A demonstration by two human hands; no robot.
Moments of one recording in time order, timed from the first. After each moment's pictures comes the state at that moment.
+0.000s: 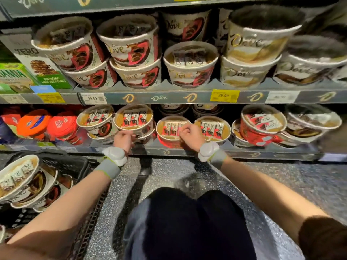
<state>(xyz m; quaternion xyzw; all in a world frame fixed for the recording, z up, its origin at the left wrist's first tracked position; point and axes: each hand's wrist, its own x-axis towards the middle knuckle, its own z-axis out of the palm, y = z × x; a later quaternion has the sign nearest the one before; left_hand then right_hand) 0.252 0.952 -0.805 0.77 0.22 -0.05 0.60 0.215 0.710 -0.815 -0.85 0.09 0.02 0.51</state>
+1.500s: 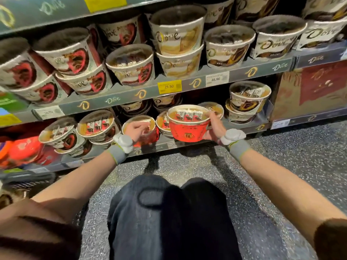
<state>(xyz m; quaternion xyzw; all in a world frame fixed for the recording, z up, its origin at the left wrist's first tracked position) 0.195 0.798 -0.759 0.83 -0.02 -0.16 0.54 0.099 0.549 -0.785 -0.52 0.34 0.00 0.78</state>
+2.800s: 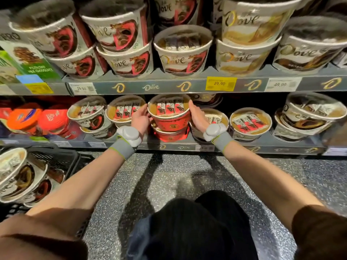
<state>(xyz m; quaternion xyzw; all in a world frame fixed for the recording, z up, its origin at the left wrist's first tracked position) 0.235 0.850 -0.757 0.69 0.12 -0.07 0.71 0.238 0.673 -0.803 -0.80 0.16 0.10 0.57</state>
